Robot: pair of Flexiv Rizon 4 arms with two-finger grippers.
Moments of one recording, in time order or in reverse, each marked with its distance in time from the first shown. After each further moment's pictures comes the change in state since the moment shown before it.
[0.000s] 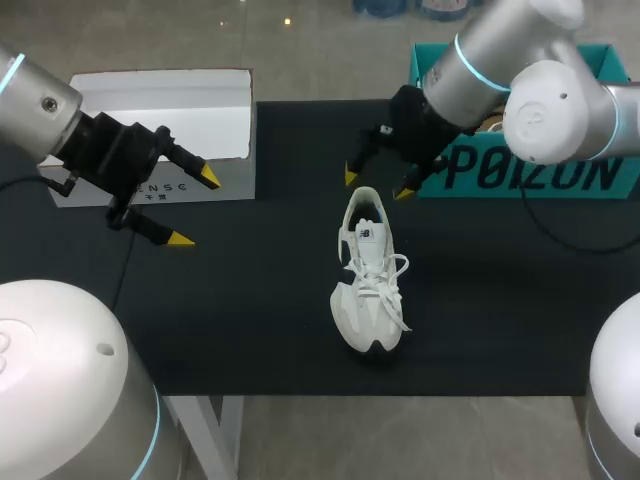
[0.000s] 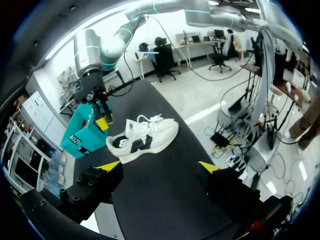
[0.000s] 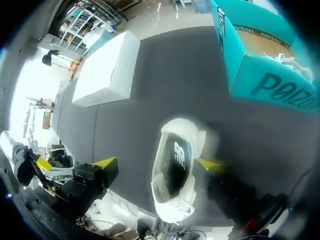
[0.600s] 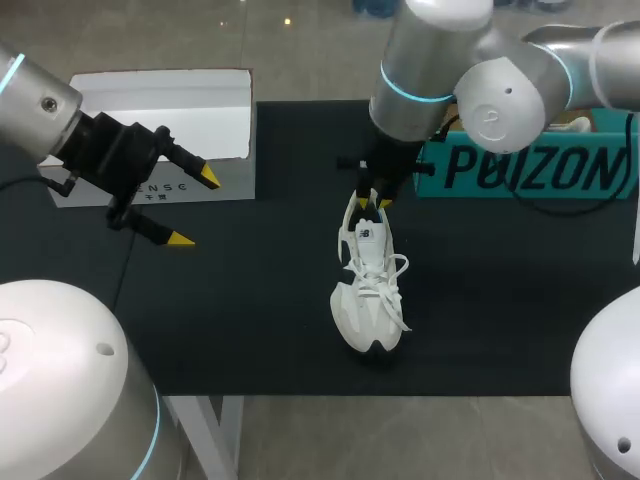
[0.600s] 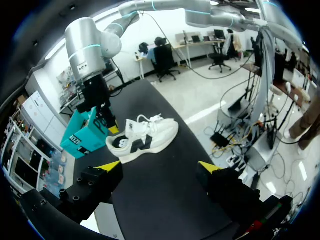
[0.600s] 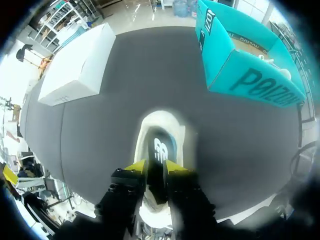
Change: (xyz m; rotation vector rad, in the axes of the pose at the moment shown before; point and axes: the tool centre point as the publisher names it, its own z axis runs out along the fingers) left arm 0.000 0.000 0.000 0.000 0.000 0.000; right arm -0.021 -0.011 0.035 -0.011 -0.330 0.033
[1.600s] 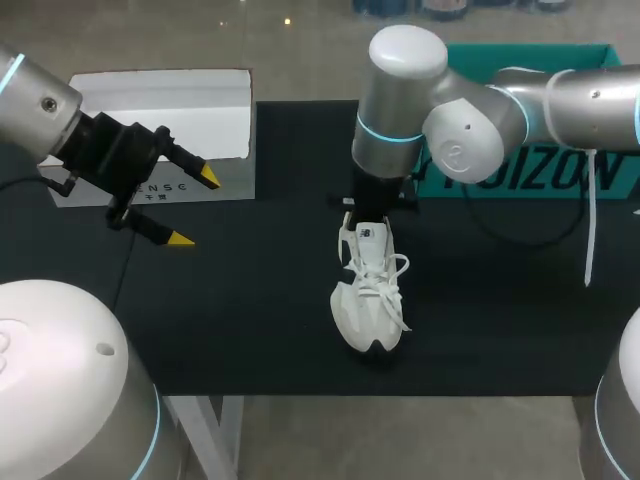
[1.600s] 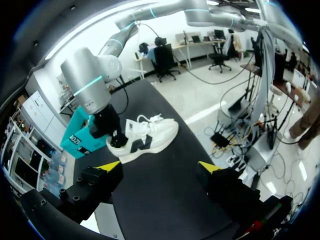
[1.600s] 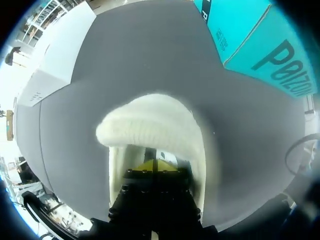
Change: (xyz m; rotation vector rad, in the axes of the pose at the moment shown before) left arm 0.000 0.000 0.000 0.000 0.000 0.000; right arm -0.003 -0.005 0.085 0.082 -0.023 0.046
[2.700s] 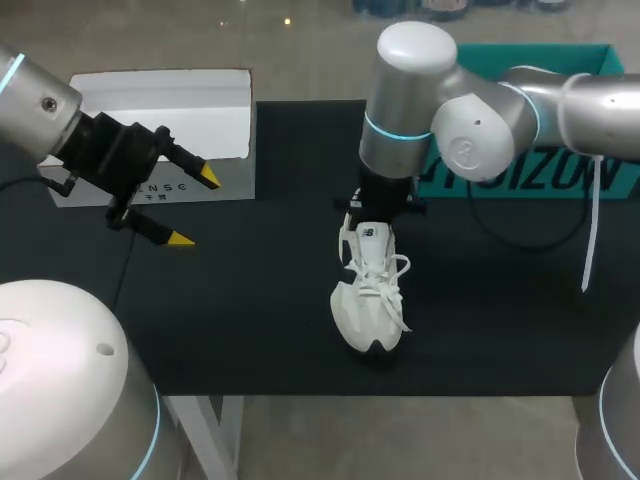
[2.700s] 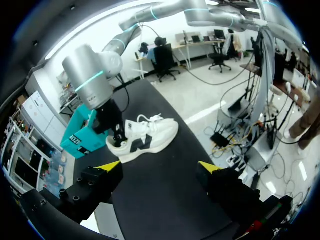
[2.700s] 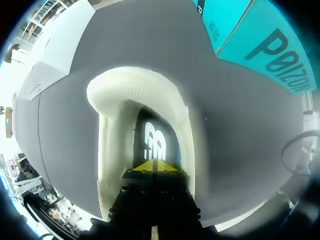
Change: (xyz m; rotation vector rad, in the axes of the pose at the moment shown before) left arm 0.000 0.000 0.000 0.000 0.000 0.000; right arm -0.012 -0.020 -0.007 0.055 -0.015 -0.010
